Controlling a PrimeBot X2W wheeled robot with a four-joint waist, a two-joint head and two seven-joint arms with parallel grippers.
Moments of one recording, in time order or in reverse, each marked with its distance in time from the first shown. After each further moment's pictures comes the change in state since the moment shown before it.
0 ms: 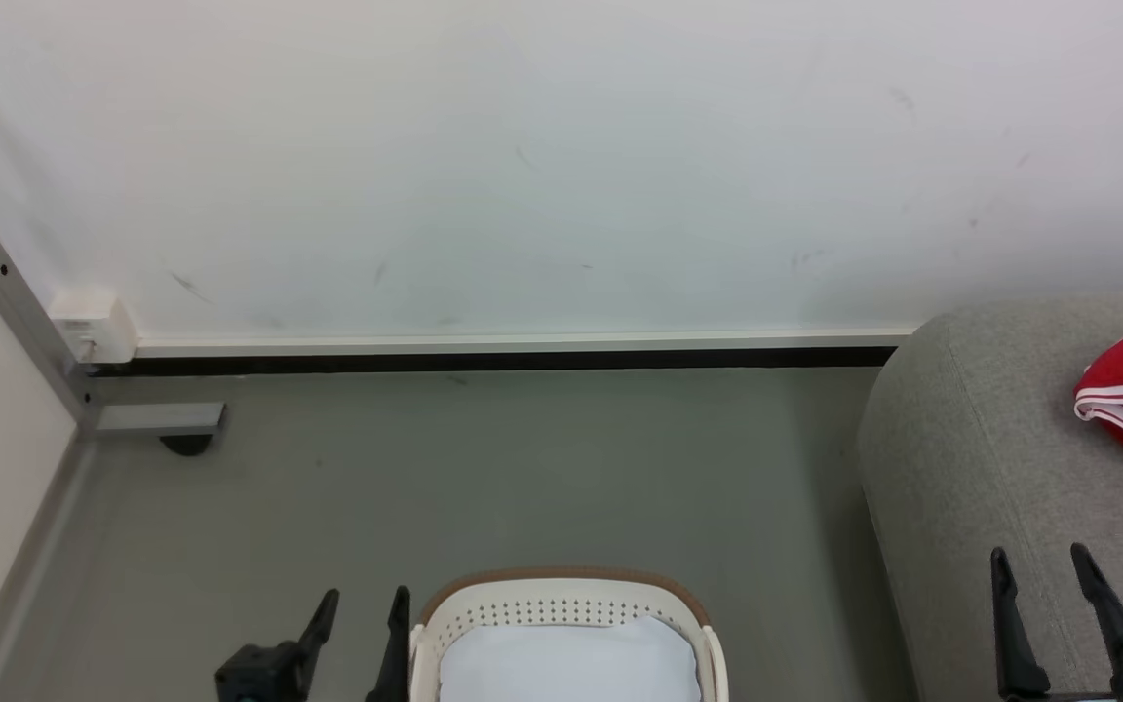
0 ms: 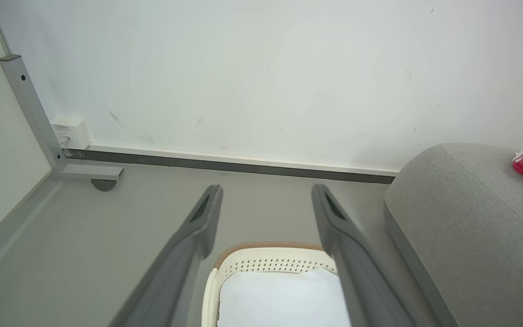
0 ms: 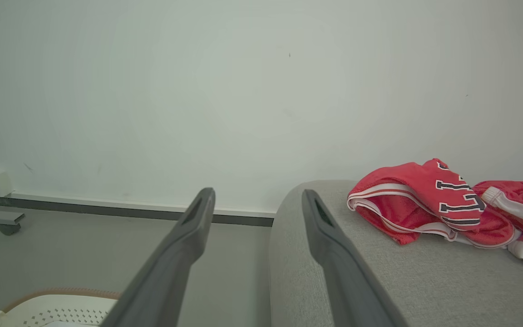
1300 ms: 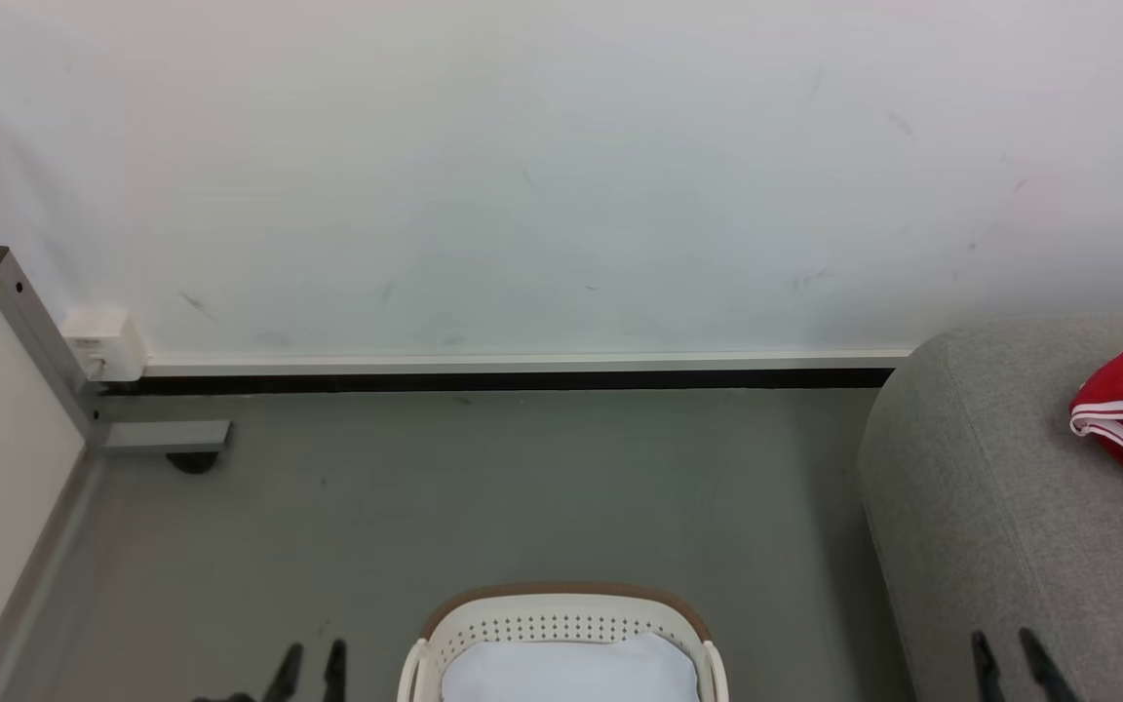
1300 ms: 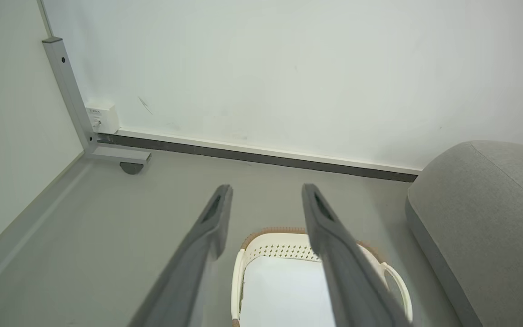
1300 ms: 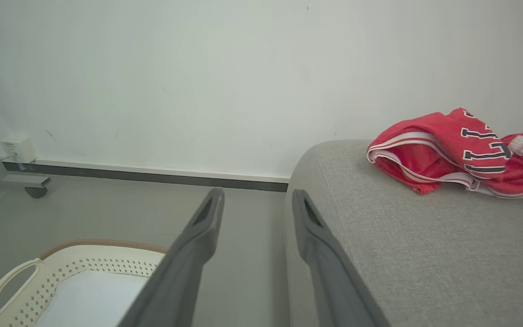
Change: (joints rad) left arm 0.077 -0.138 0.339 0.101 0.232 -0.226 0.000; right arm 0.100 0.006 0.047 0.044 0.005 0.000 0.000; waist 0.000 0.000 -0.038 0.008
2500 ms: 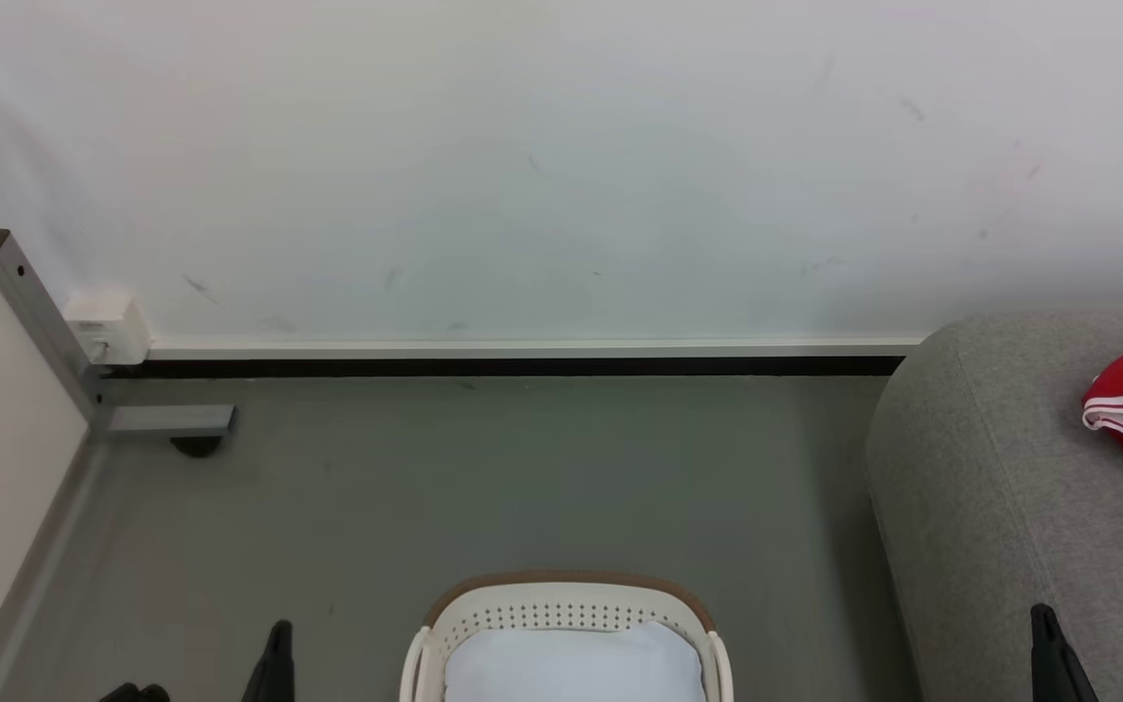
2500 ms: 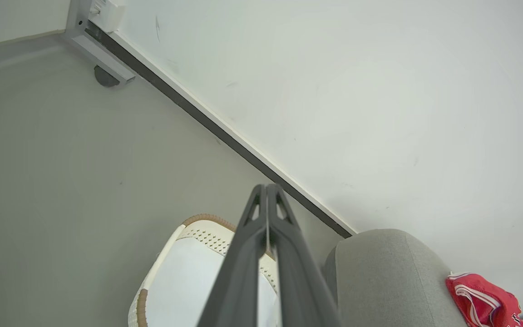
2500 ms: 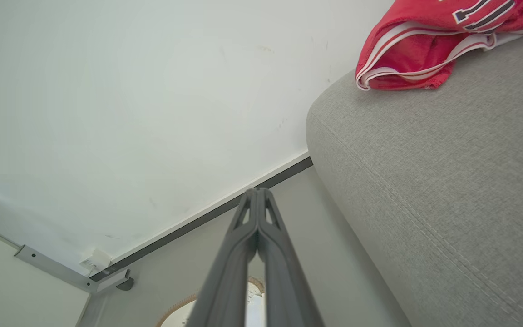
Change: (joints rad) left arm -0.012 -0.010 0.061 -0.036 -0.538 -0.022 0.146; right arm -0.031 0.012 -0.013 -0.007 0.594 0.000 0.150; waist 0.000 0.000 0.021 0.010
